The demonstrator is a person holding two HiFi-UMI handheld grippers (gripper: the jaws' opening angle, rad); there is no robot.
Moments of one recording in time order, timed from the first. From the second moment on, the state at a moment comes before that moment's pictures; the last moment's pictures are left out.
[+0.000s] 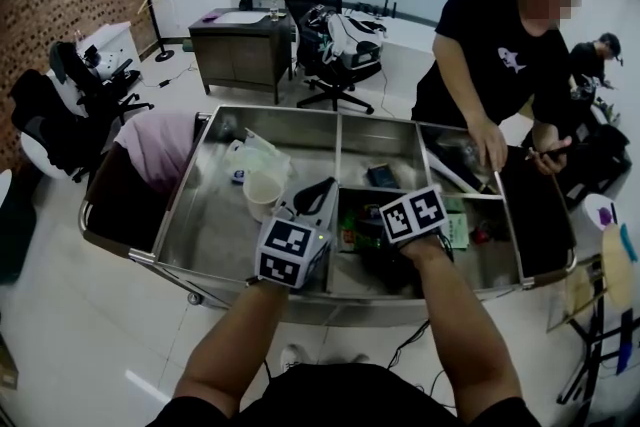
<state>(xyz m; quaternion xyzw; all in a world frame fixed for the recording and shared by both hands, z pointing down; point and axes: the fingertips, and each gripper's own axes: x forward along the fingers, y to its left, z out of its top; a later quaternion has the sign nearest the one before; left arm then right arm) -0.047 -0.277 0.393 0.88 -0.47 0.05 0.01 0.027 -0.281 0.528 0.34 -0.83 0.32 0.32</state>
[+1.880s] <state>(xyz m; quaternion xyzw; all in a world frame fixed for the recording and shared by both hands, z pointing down) -0.039 -0.225 0.336 0.89 -0.46 0.03 -0.01 0.075 -0.215 0.347 0.42 -0.90 0.13 0.06</state>
